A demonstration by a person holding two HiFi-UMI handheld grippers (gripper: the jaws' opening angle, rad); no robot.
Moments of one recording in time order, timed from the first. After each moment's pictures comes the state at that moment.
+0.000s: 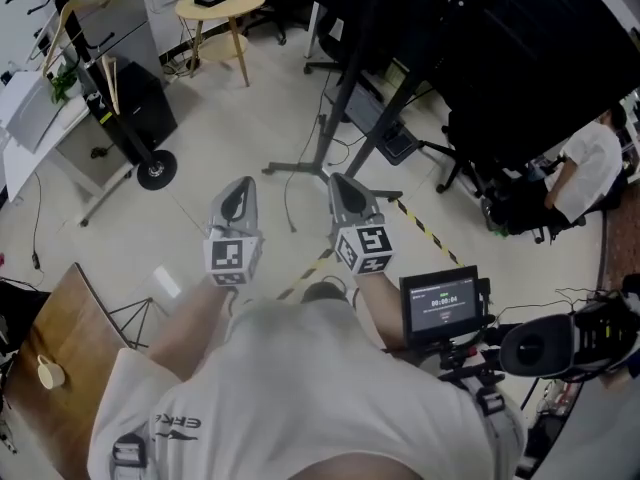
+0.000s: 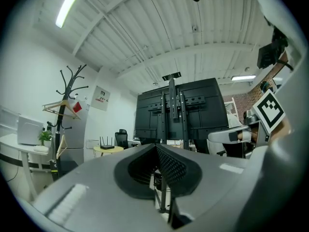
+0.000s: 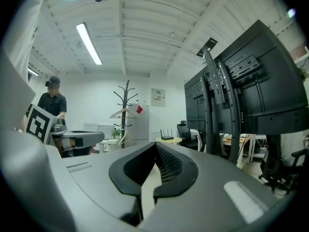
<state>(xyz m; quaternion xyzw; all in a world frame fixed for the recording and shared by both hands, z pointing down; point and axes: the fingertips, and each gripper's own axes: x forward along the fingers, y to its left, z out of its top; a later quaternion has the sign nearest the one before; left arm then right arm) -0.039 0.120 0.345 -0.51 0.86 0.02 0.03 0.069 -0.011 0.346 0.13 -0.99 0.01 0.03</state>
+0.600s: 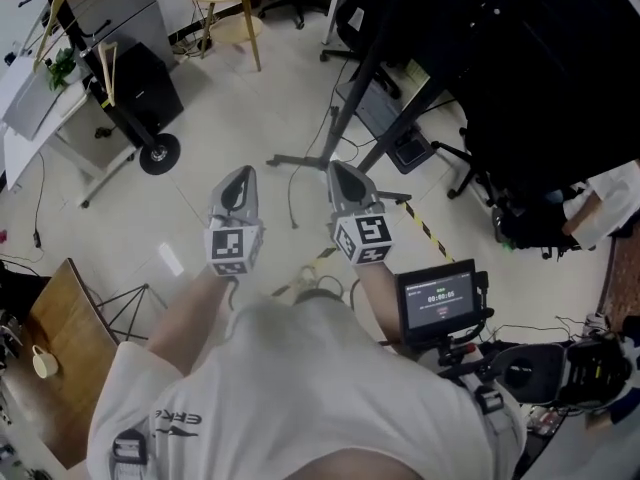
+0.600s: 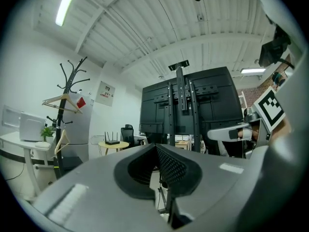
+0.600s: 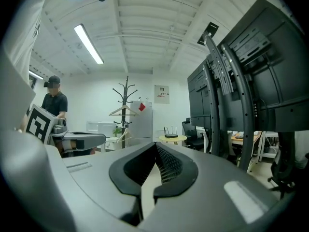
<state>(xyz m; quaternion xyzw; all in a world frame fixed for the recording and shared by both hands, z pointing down) -0.090 0.055 0.376 -0.47 0.88 0.02 0.00 0.007 -0.079 0.365 0.09 -1.00 0.01 0.04</state>
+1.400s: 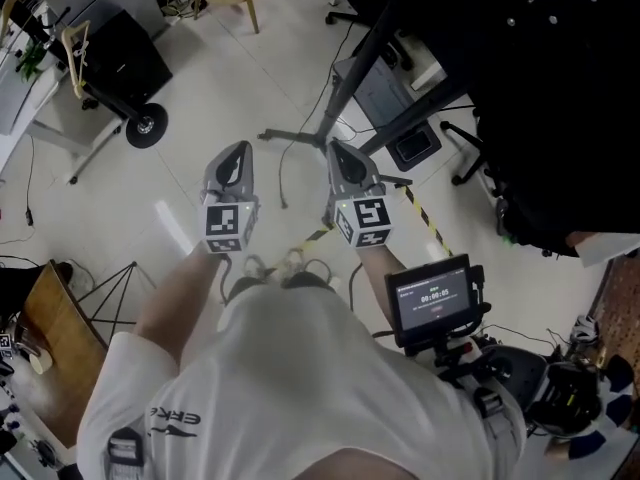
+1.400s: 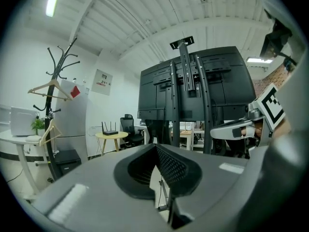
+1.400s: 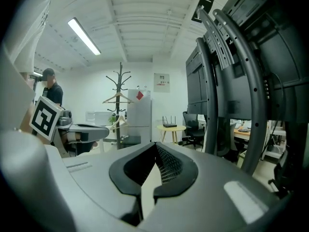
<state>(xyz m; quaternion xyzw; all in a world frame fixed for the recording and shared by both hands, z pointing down) -0.151 -0.058 0.432 -0.47 0.88 -0.01 -0.06 -0.052 -0.190 0.423 0.06 -0.99 0.00 0.10</state>
